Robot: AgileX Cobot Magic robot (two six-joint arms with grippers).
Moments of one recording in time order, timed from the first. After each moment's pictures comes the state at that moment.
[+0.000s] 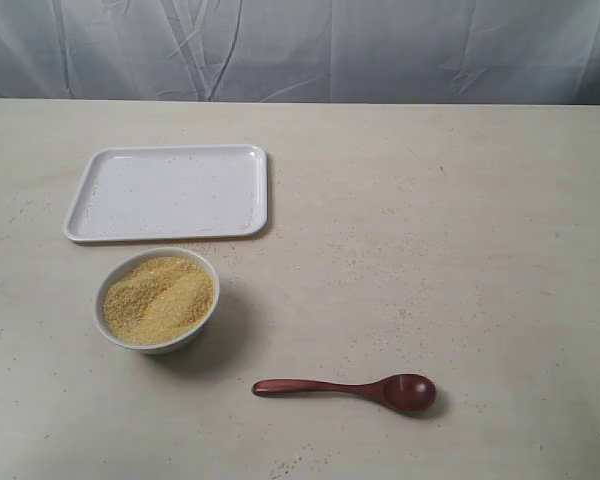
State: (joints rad) left arm -0.05 0.01 0.00 0.00 0.24 0.06; right arm -0.02 0.00 0.00 -0.05 0.36 0.14
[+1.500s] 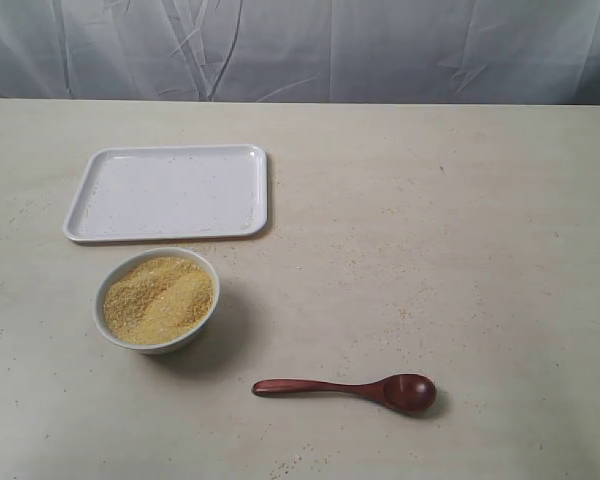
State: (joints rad) left arm -0.05 0.01 0.00 0.00 0.24 0.06; right arm -0.02 0.24 -0.40 -0.02 0.54 0.14
